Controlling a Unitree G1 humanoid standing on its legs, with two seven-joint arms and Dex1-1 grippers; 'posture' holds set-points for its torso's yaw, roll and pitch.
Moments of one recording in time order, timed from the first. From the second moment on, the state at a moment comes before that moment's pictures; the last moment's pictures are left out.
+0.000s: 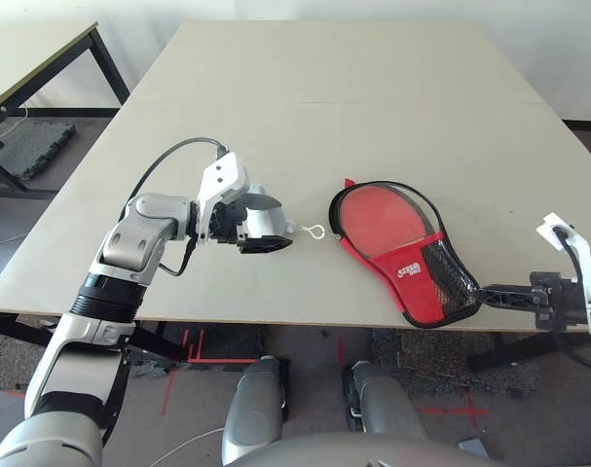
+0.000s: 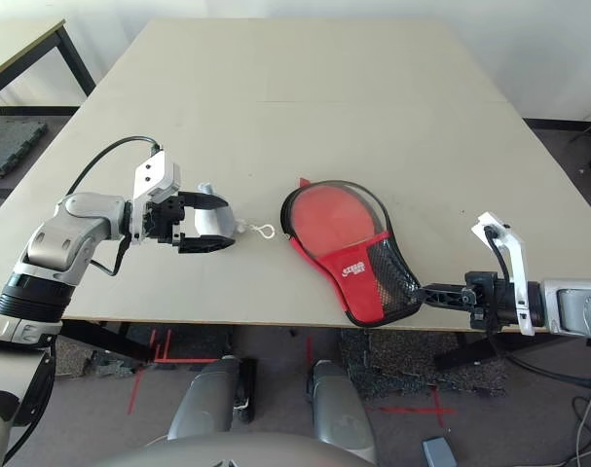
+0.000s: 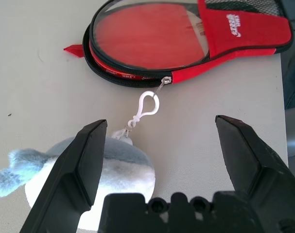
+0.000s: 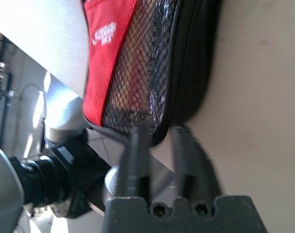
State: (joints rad) left arm -0.55 0.62 -0.16 0.14 -0.29 0.41 -1.22; right arm -0.01 -1.07 -0.19 0.00 0.72 1.07 1.13
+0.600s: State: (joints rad) left arm -0.58 0.63 -0.16 0.18 -0.28 0.39 -1.22; right arm -0.35 -0.94 -0.08 0.13 0.48 0.70 1.10
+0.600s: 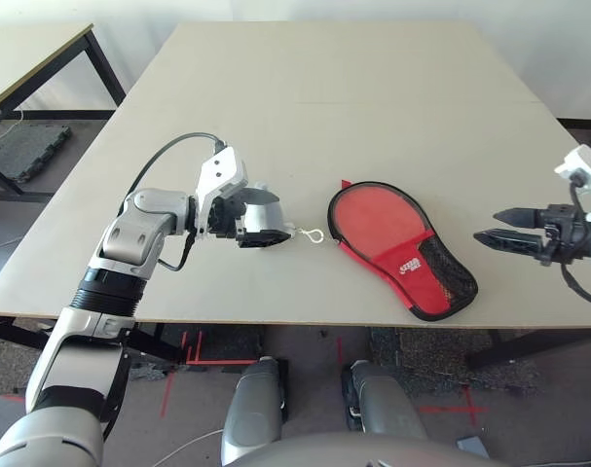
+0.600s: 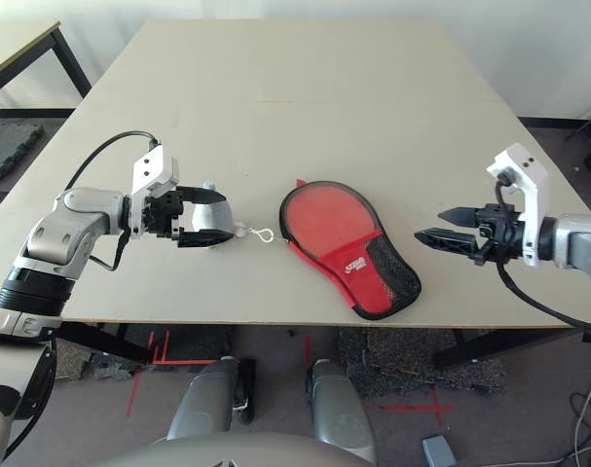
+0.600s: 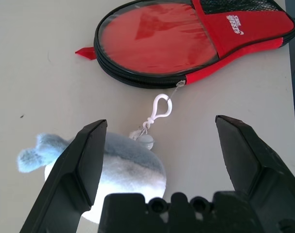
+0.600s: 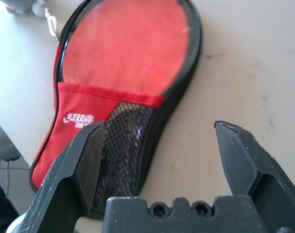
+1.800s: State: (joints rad) left arm -0.56 0.68 -0.11 0.22 -0.22 0.40 -1.10; right arm -0.53 -0.62 0.07 0.40 0.27 0.54 1.06
